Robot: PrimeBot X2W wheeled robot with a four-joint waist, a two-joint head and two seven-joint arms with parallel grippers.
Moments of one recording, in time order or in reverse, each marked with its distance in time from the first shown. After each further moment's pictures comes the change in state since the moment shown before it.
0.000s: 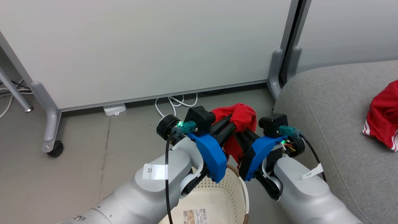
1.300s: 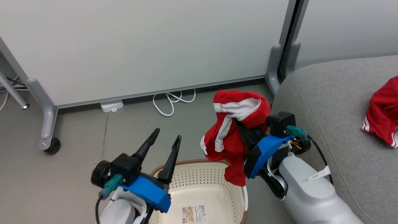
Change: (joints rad) left arm 0.538 0.111 0.702 -0.335 0.536 0.005 0.000; right arm 0.046 -0.013 -0.102 -0.082 -0.097 0.000 -0.001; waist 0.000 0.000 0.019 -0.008
